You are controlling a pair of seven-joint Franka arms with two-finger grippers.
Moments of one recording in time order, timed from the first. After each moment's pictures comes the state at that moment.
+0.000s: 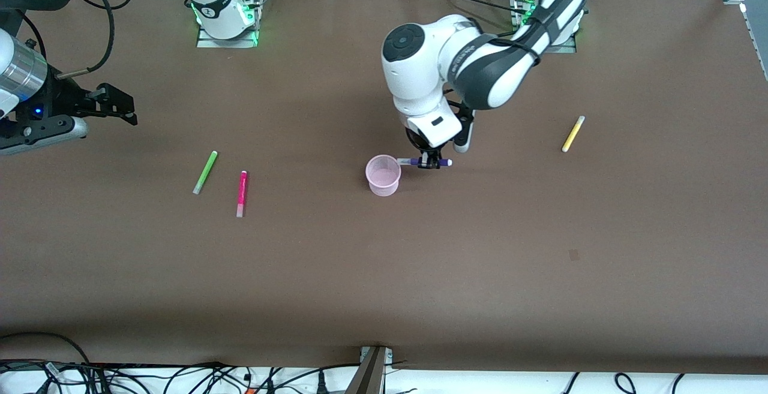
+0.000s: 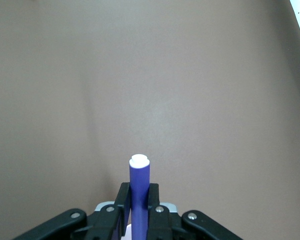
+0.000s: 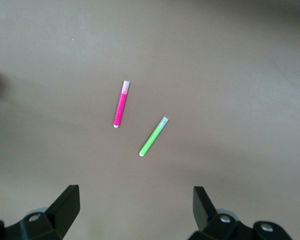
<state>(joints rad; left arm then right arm) -0.34 0.56 -0.52 -1.52 0.61 1.90 -2.41 0.16 0.08 -0.11 -1.58 0.02 1.64 -0.23</state>
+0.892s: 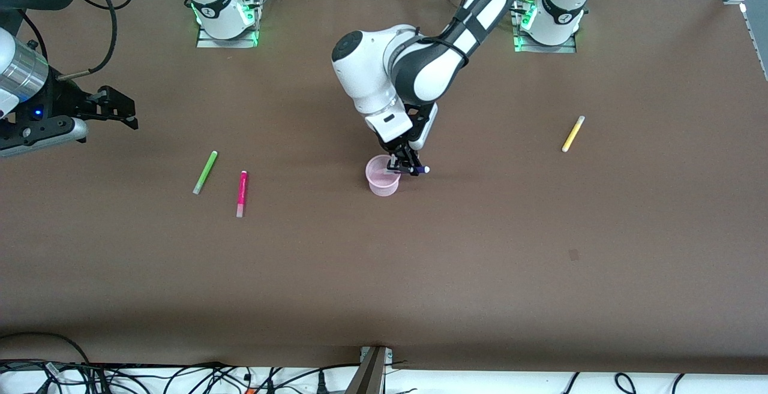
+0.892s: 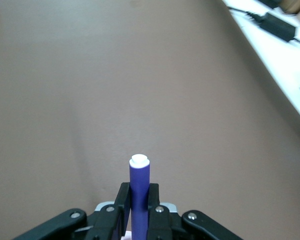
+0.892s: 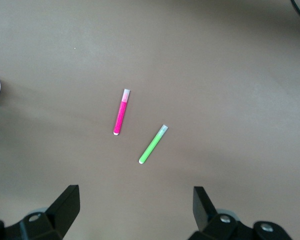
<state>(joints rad) -0.72 0.68 -0.18 -1.39 0.71 1.90 -2.43 0.16 0.08 -0.10 -1.58 0.02 1.66 -0.23</state>
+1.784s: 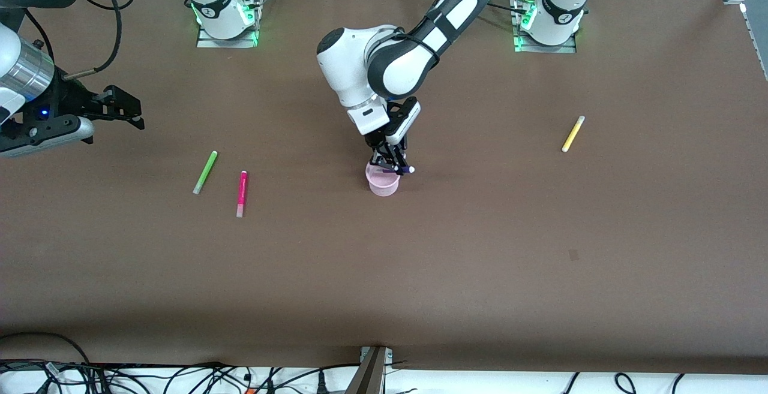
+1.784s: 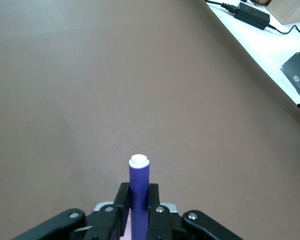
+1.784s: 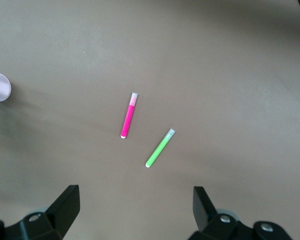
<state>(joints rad) -0.79 0.75 -0.18 -1.35 0.78 1.90 -2.43 0.17 0.08 -0.10 -1.58 0.04 1.67 -0.23</state>
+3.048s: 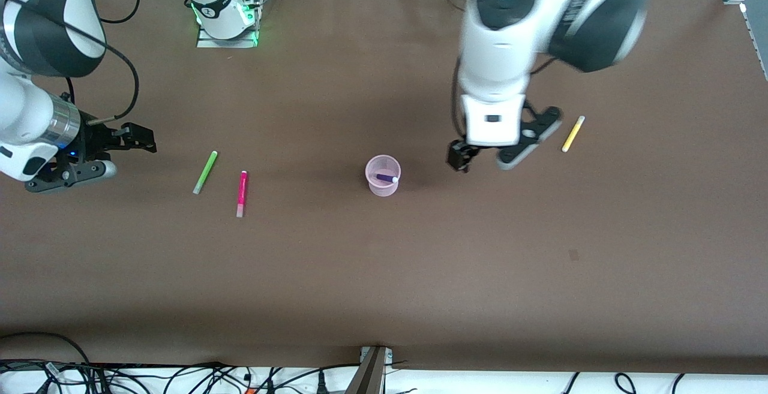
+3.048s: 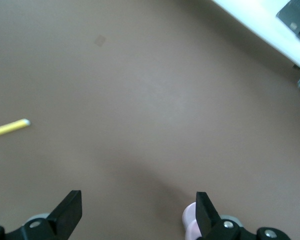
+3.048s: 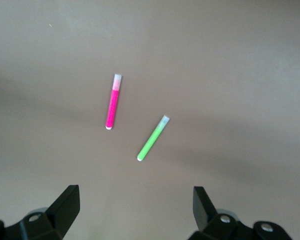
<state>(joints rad) -0.37 0.36 -0.17 -1.30 0.15 1.66 -1.20 0.14 0.24 -0.12 -1.59 0.04 1.68 -0.23</state>
